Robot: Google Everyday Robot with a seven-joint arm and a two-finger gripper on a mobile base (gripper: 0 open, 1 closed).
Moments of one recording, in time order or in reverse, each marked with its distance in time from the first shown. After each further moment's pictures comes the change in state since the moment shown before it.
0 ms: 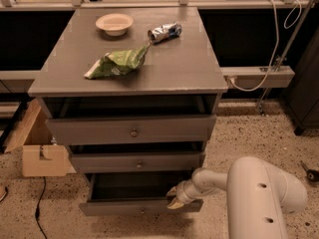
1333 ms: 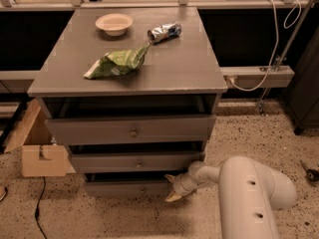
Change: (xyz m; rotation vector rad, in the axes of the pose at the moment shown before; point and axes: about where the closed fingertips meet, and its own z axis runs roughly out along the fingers) arm -0.002 -0.037 0.011 0.026 0.004 -0.050
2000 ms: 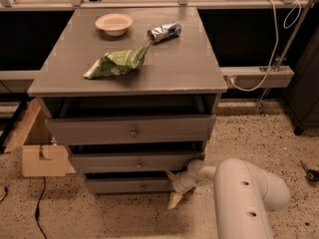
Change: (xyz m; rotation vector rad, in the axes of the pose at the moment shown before) arm 0.002 -0.018 0.010 0.003 -0.010 -0.006
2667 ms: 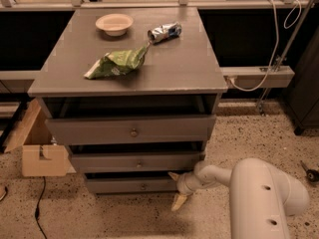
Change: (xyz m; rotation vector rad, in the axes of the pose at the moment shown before) arm -0.002 0.017 -0.039 0.032 -0.017 0.013
